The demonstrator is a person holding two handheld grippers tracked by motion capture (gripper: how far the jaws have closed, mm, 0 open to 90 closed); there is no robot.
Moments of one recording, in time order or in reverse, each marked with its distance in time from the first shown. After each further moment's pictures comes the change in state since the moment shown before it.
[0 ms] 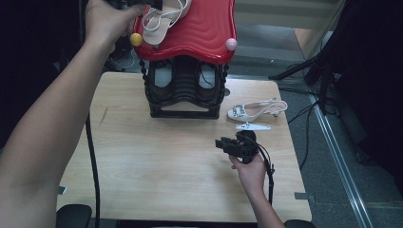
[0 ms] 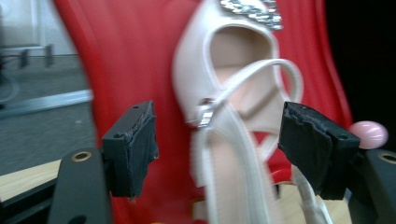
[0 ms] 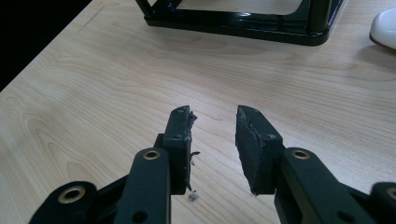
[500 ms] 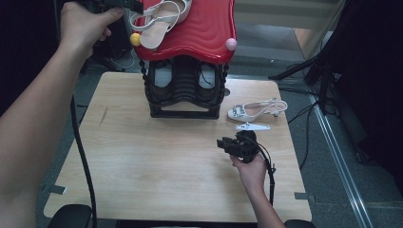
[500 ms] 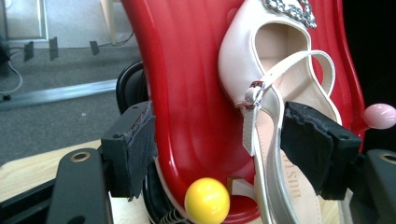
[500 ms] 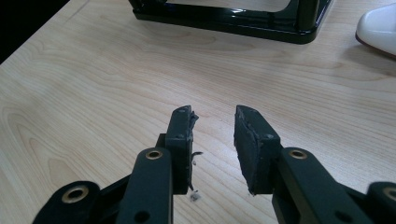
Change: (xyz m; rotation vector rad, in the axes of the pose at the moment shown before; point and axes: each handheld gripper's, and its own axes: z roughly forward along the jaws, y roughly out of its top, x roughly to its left) left arm 0.035 -0.015 -0.023 0.003 -0.034 -0.032; right arm -0.005 -0.001 0.003 0.010 -0.033 -0.028
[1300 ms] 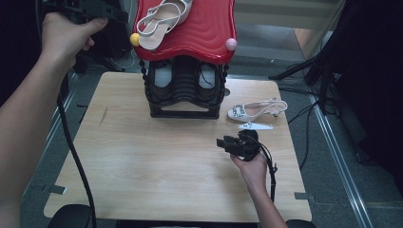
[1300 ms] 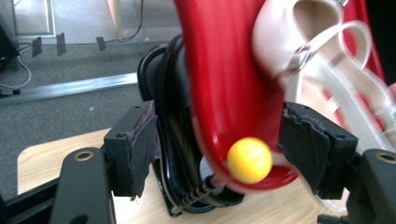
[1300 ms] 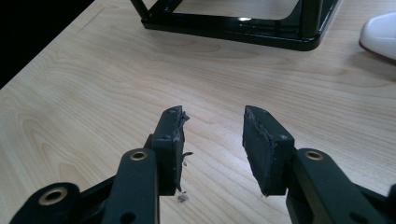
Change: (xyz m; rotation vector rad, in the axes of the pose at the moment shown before) left arm 0.031 -0.028 -0.014 0.013 0.020 0.011; right arm -0.005 0.001 -0.003 -0.027 0.033 0.021
